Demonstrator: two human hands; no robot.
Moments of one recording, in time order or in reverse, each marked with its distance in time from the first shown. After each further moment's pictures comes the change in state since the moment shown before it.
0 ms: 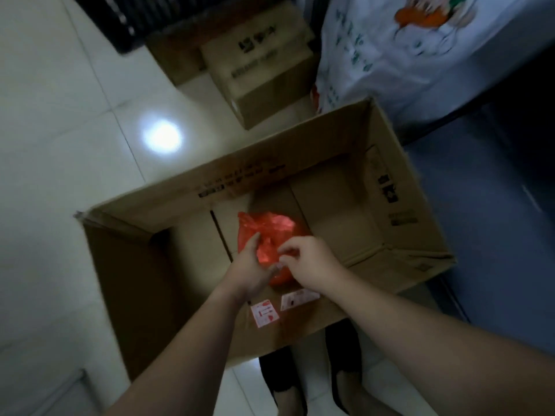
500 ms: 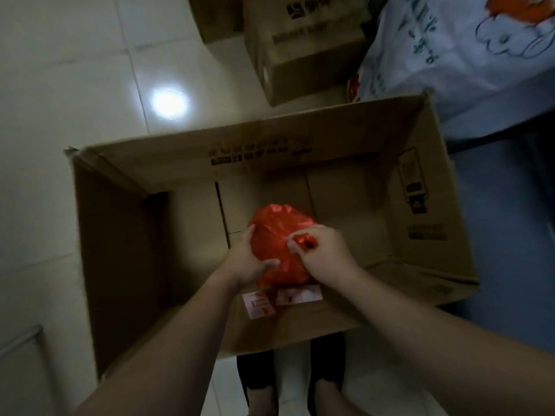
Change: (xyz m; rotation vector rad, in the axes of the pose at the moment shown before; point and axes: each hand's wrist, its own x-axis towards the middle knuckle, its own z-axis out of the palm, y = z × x) left_hand 0.059 -0.088 0.018 -0.365 -0.001 -0.030; right_hand 0.027 0.011 0.018 -0.148 0.062 -0.202
